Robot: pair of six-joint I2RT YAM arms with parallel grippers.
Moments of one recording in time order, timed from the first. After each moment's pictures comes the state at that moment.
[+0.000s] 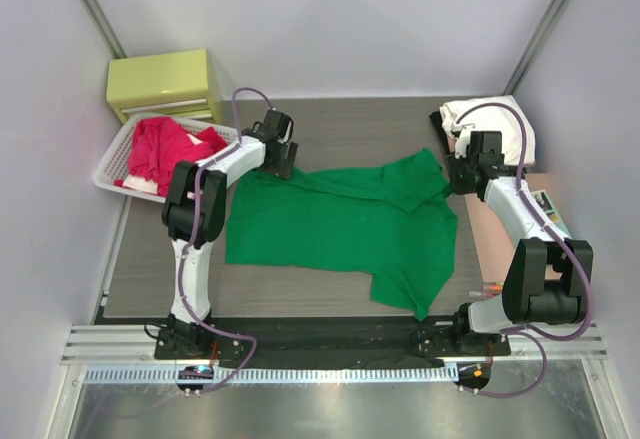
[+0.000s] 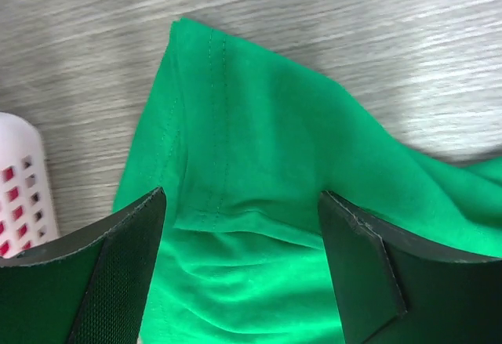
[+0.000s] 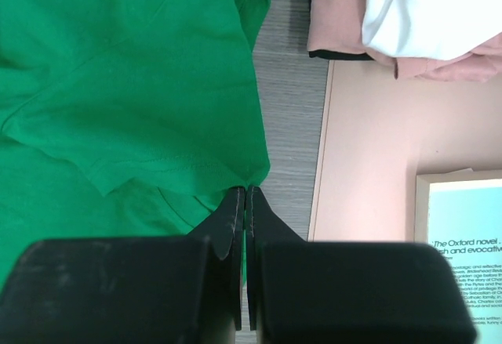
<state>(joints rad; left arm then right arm) -0.37 2.15 1.62 -0.52 -0.26 -0.07 -0.05 1.43 1.00 -0.41 -0.02 -0.14</state>
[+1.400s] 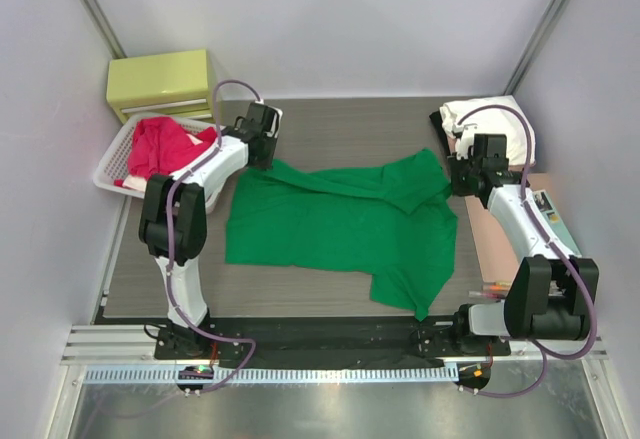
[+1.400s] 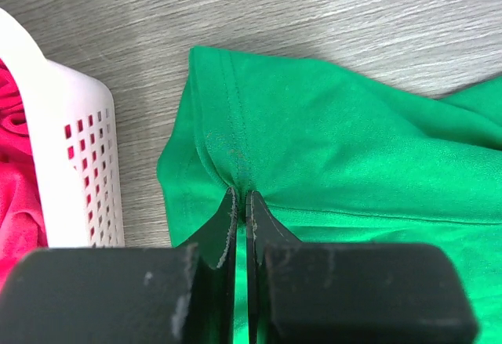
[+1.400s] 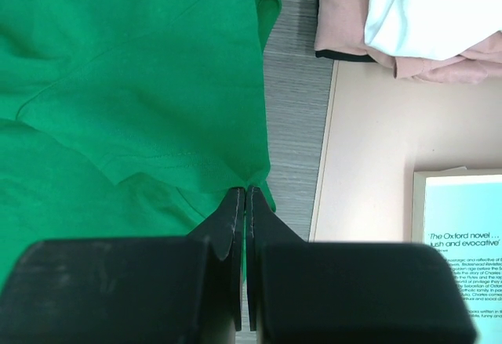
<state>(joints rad) -0.34 1.95 1.53 -0.55 -0.20 -0.03 -0.05 1.34 0.97 -0.42 -0.05 -0.16</state>
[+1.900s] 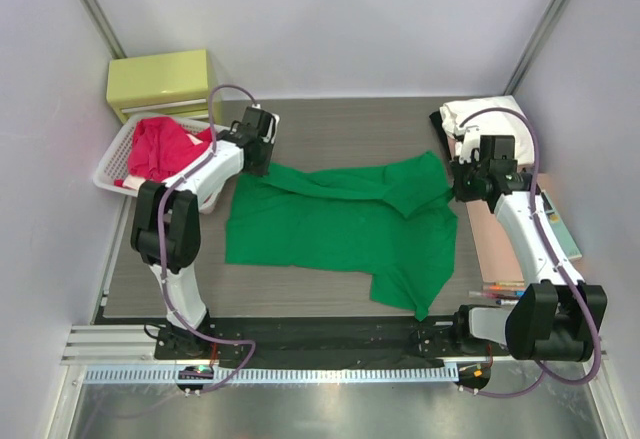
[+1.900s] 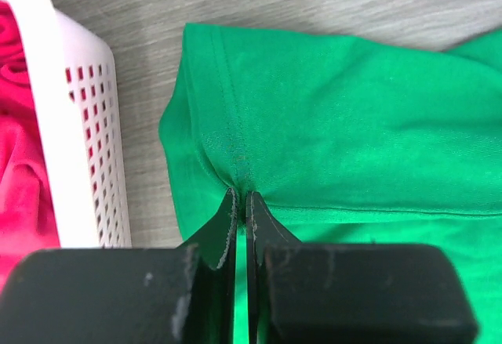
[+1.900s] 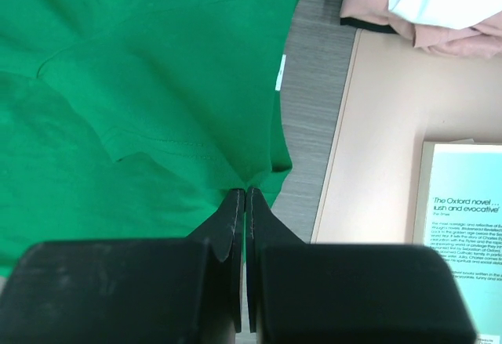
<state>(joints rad) -0.34 1.88 1.47 -0.58 -0.19 -0.02 -0.05 1.24 1.00 -0.59 -0.10 -0.18</state>
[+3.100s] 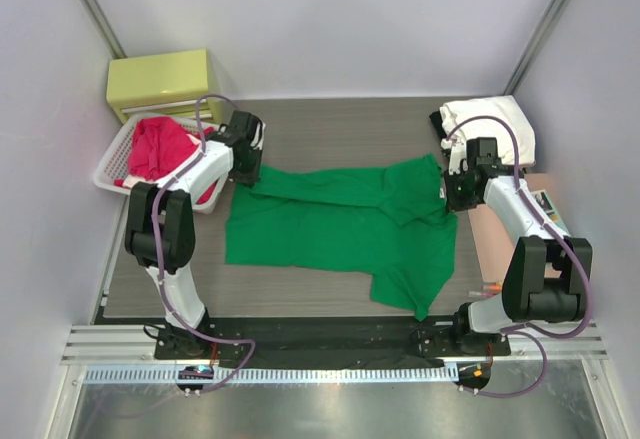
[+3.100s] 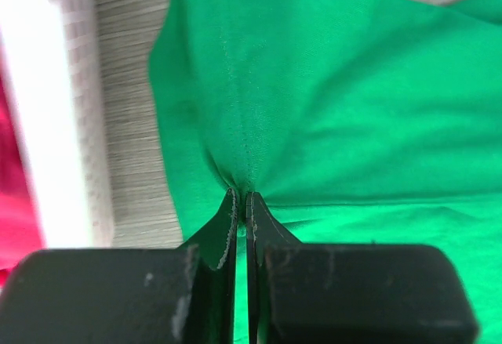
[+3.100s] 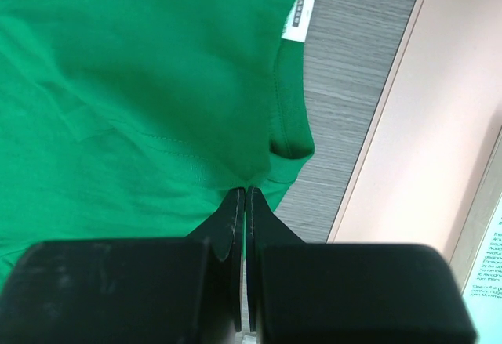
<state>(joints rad) -0.29 1.85 1.43 -0.69 -0.10 -0.09 -0.05 1.44 1.00 -0.65 -0.12 -0.22</state>
